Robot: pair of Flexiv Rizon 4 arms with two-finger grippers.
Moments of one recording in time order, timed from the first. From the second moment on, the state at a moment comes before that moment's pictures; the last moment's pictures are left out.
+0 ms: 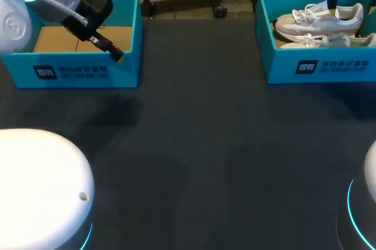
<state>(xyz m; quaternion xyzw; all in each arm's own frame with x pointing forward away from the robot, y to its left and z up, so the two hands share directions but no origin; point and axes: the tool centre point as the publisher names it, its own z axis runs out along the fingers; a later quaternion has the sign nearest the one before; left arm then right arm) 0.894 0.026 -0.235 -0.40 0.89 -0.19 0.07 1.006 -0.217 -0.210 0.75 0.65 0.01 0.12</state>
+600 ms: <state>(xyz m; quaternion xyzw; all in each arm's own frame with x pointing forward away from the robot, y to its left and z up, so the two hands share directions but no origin) 0.894 0.022 -0.234 -0.58 0.80 -0.14 0.09 1.006 -0.225 -0.202 0.75 0.64 0.03 0.14</state>
